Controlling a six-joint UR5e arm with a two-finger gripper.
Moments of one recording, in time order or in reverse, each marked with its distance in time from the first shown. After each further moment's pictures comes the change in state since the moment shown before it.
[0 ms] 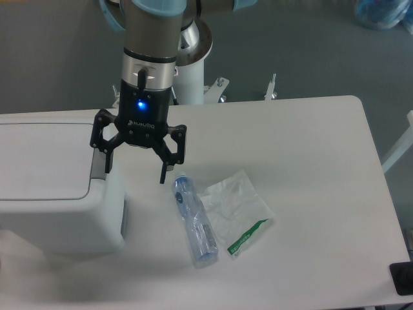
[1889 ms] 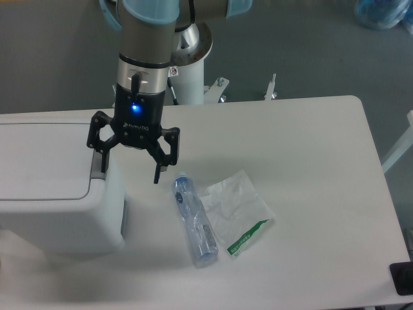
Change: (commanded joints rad) arm -0.009 0.011 -0.049 0.045 0.002 0.005
